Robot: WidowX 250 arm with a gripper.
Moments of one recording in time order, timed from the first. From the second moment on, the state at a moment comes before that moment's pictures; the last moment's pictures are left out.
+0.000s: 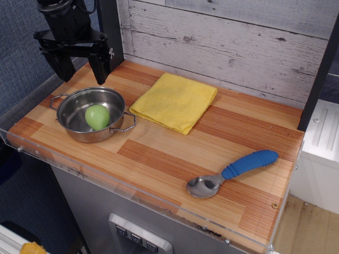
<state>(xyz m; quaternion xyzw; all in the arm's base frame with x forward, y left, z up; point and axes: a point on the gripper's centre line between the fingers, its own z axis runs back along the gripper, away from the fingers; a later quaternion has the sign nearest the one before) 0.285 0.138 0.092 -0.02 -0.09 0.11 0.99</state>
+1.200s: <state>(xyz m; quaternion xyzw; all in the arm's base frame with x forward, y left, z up) 0.377 0.080 0.080 0.00 -0.08 -0.05 1.00</state>
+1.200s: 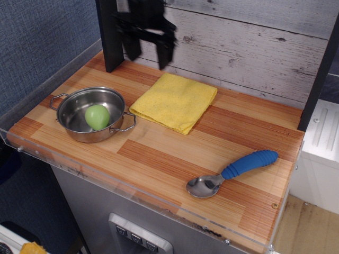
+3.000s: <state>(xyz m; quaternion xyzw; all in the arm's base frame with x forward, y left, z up) 0.391 0.022 0.010 0.02 -0.05 -0.13 0.99</state>
